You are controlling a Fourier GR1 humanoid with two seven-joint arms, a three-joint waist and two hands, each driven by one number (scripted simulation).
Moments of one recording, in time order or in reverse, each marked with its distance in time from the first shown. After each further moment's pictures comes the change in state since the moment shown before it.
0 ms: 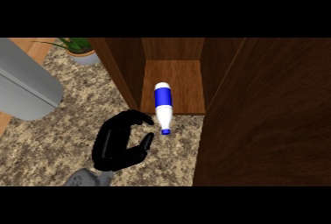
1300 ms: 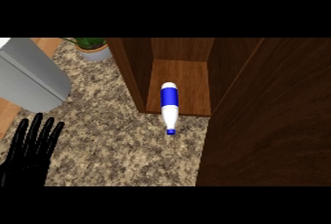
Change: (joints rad) left arm 0.449 0.334 0.276 -0.338 0.245 -0.224 -0.024; right arm -0.180 -0.135 0.297 -0.009 0.076 -0.032 0.108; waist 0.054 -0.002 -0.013
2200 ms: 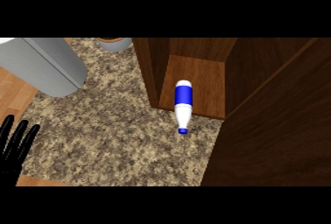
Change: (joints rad) left arm 0.067 0.132 0.113 -0.022 0.087 -0.188 0.010; right arm -0.159 0.014 0.014 0.011 -0.042 0.005 0.115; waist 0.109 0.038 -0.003
